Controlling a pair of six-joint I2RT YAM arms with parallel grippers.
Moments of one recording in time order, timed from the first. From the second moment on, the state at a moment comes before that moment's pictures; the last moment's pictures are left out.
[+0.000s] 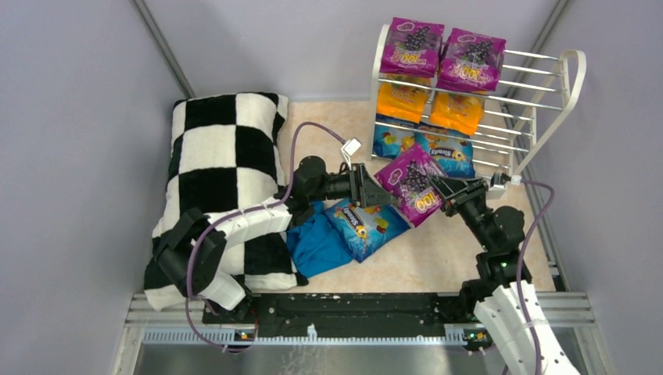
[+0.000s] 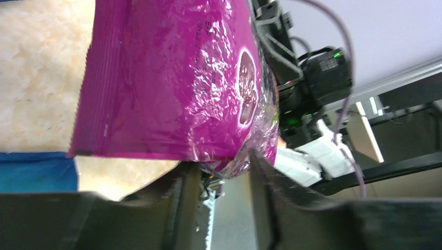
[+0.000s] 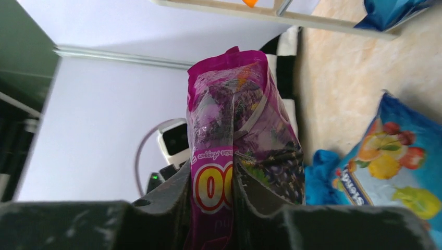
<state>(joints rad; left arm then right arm) -0.77 1.53 0.86 0.69 0.67 -0.98 0.17 0.42 0.32 0.21 -0.26 1.49</state>
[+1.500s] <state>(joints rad) -0.69 1.05 1.09 -0.21 -0.05 -0.13 0.07 1.47 2.00 -0.43 0.65 0.33</state>
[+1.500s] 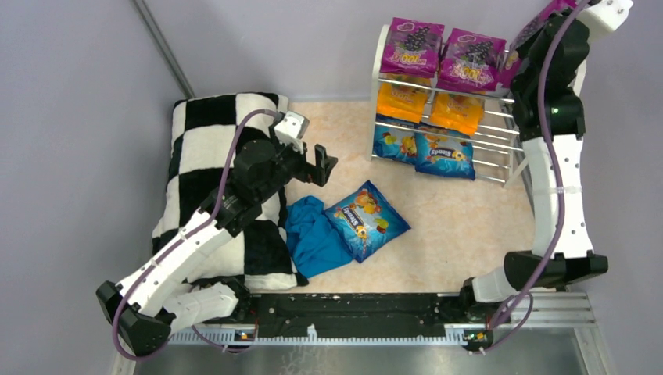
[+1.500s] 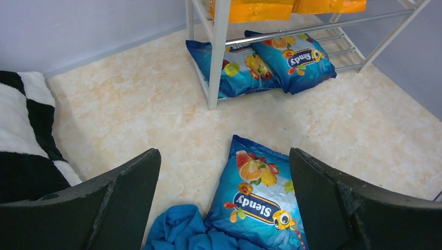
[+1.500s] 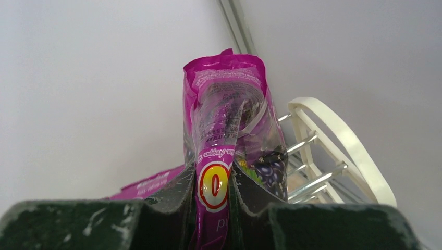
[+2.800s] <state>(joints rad) -0.67 1.08 1.08 -0.20 -0.04 -0.14 -0.35 1.45 1.56 -0.15 -0.05 1.25</state>
